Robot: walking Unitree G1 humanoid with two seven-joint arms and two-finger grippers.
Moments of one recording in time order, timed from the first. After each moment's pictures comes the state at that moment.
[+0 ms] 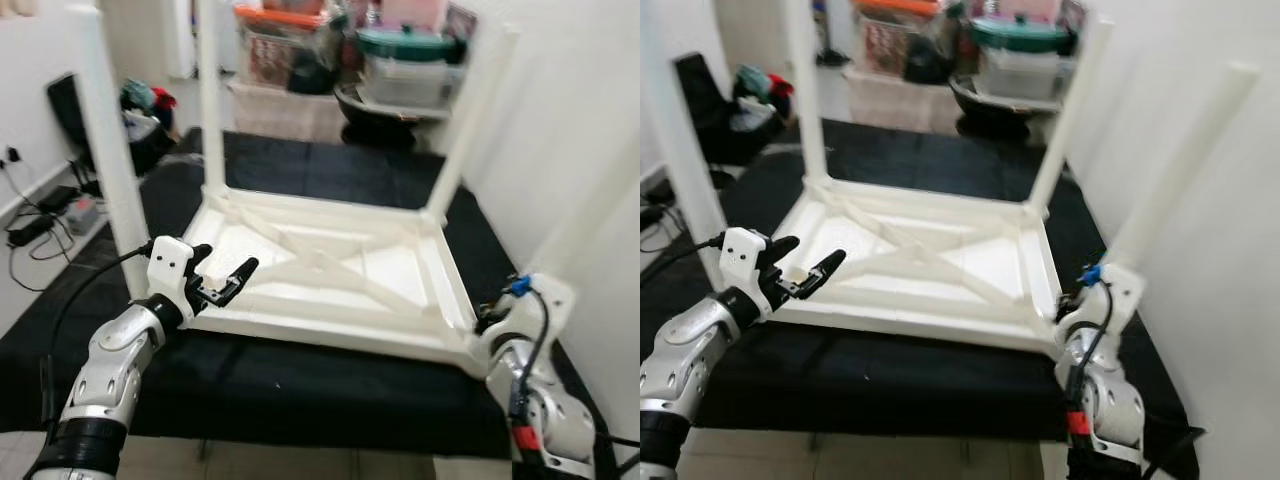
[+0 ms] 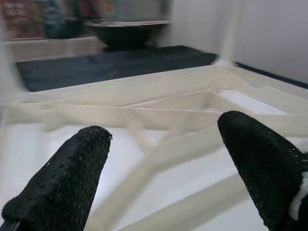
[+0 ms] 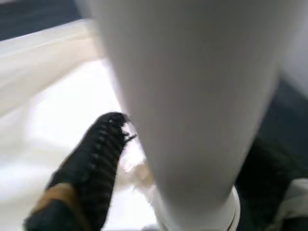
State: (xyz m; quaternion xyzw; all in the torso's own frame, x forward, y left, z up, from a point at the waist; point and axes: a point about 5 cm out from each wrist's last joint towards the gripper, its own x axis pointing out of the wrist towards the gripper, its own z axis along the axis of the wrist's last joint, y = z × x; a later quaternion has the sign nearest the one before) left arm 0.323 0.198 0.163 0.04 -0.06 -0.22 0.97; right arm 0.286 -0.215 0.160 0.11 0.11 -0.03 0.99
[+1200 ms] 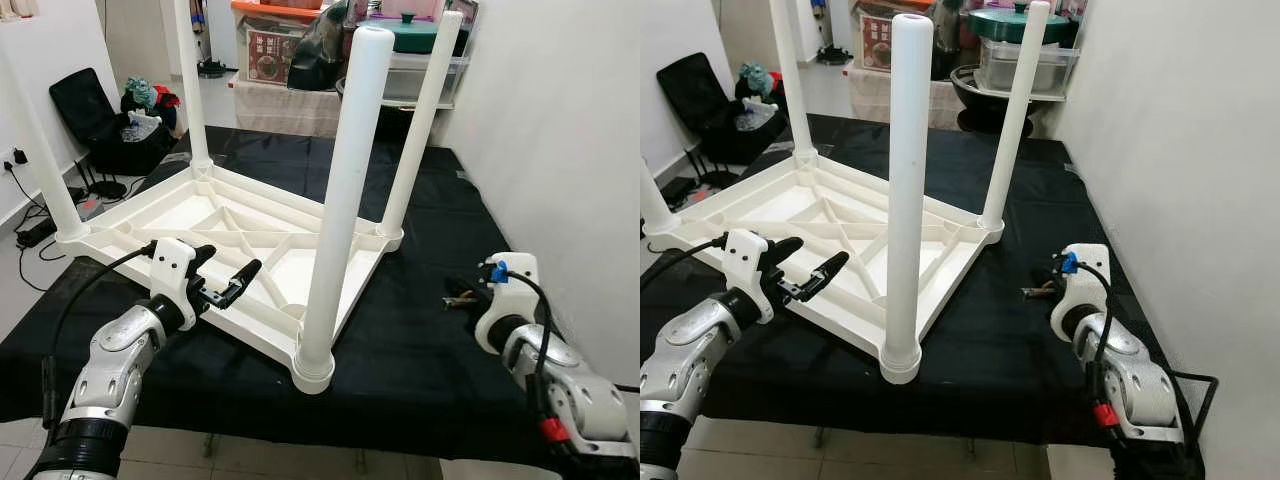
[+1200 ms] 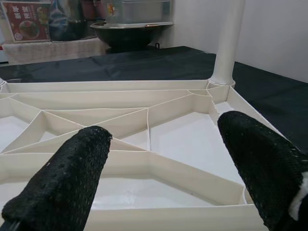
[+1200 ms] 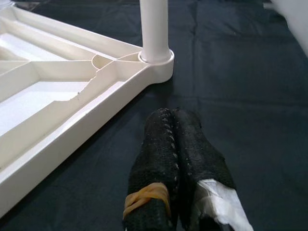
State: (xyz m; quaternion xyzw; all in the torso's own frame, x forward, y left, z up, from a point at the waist) left arm 0.323 0.198 0.164 0.04 -0.06 -0.23 0.97; right arm 0.302 -0.227 0.168 0.02 0.10 0.05 0.99
